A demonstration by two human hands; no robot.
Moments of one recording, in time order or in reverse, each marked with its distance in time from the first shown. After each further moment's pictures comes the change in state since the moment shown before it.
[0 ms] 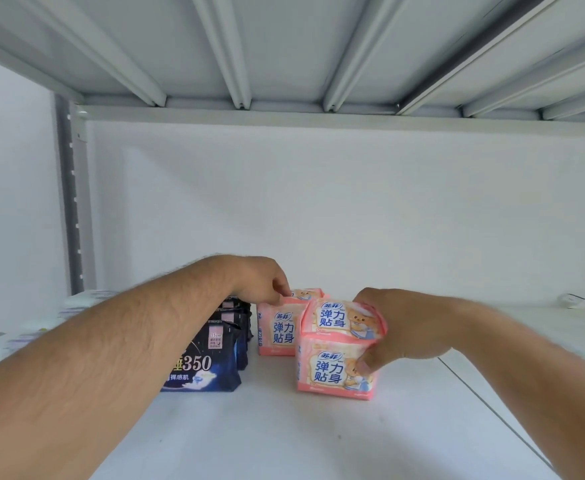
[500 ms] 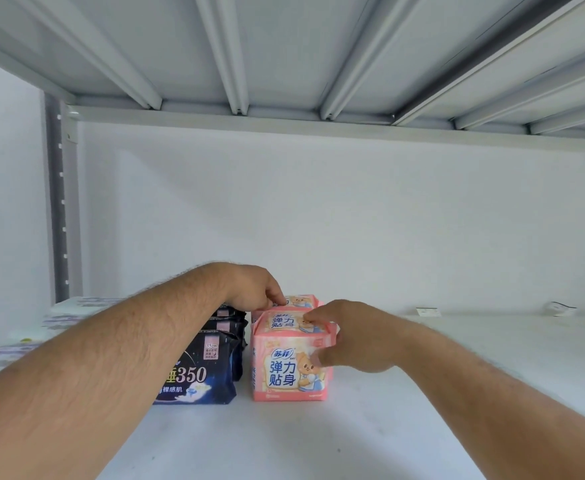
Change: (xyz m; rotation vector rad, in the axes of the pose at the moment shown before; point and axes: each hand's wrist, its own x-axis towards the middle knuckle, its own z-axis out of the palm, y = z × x) left_hand 0.006 -0.008 0.002 -0.018 -0.042 -0.022; right_hand 0.031 -0.032 0.029 -0.060 0.096 -0.028
